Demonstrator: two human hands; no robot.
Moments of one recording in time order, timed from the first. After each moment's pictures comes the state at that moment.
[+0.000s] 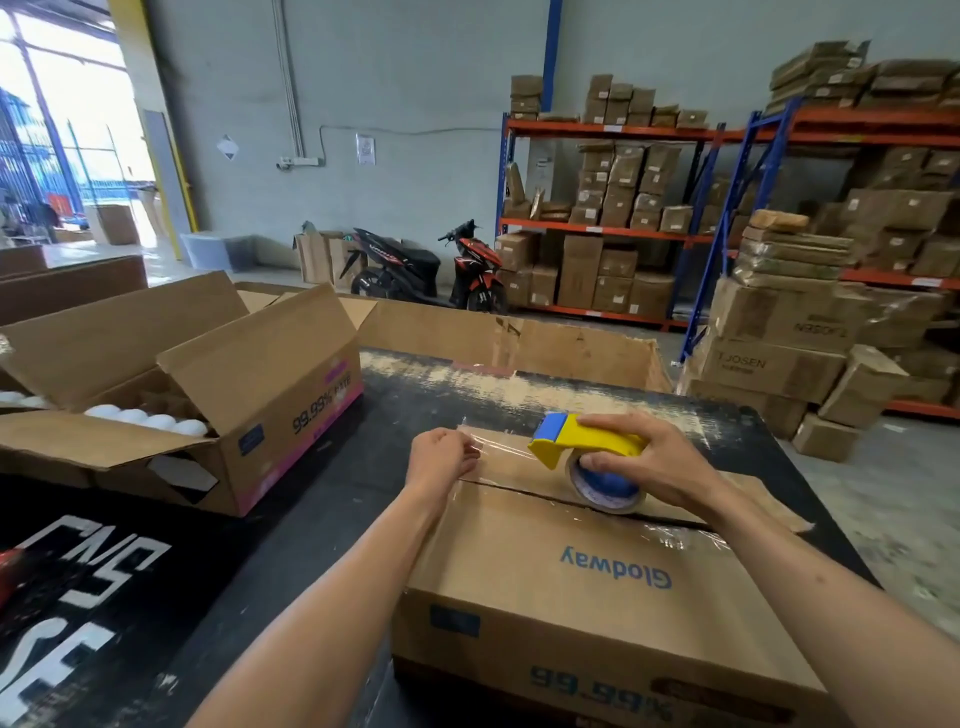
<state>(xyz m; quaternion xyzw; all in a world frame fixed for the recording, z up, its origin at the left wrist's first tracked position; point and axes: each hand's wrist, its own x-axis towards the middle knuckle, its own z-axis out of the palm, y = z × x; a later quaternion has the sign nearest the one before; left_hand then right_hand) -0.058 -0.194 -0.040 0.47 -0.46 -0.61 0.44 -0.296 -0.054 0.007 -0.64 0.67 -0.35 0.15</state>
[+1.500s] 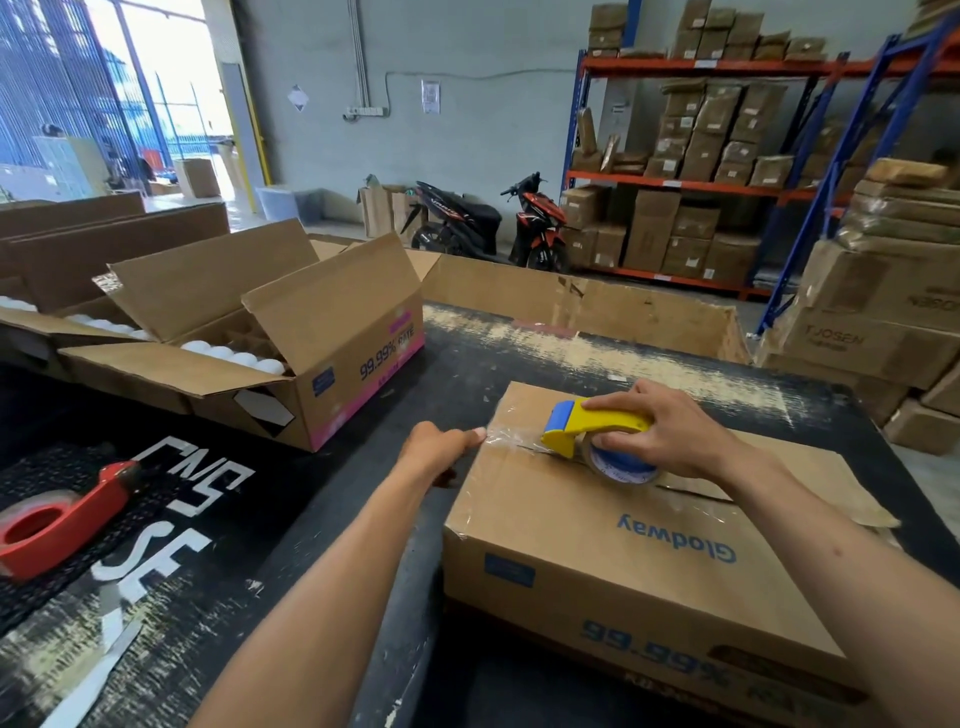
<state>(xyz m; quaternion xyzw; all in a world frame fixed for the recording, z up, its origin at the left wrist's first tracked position) 0.019 -0.198 -0.054 0.63 -0.56 -0.48 0.25 -0.265 -0.090 0.006 -0.73 0.64 -0.23 0.07</state>
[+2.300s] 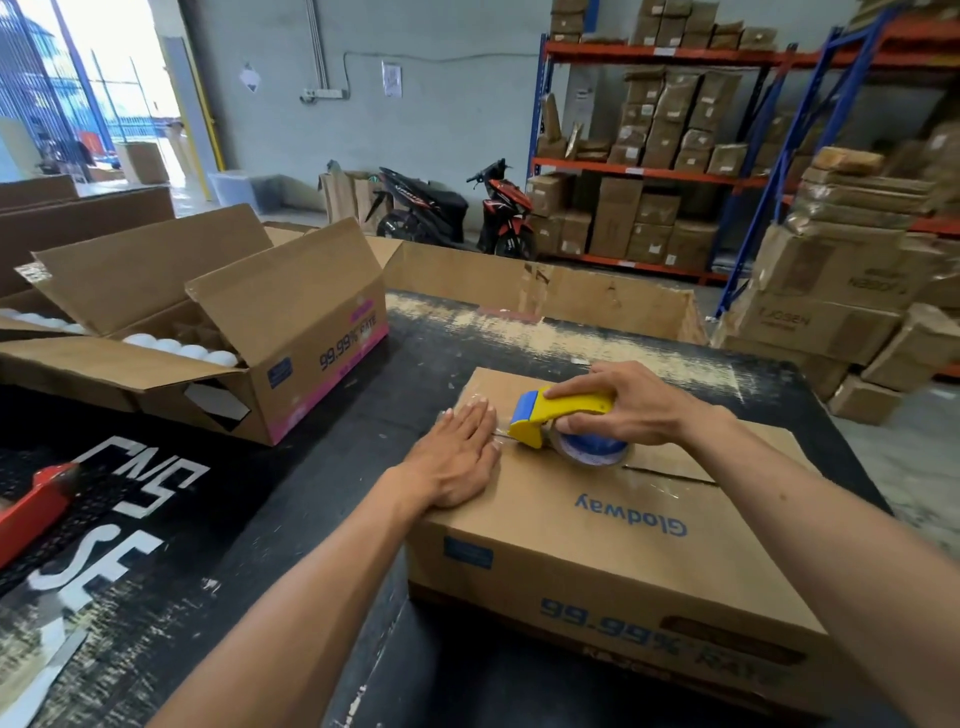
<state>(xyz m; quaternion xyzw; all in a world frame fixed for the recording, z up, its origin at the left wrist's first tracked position) -0.020 -0.165 -0.062 0.37 -0.92 -0.08 0.01 -0.269 -0.084 0.026 -0.76 0.62 -0.16 0.08</state>
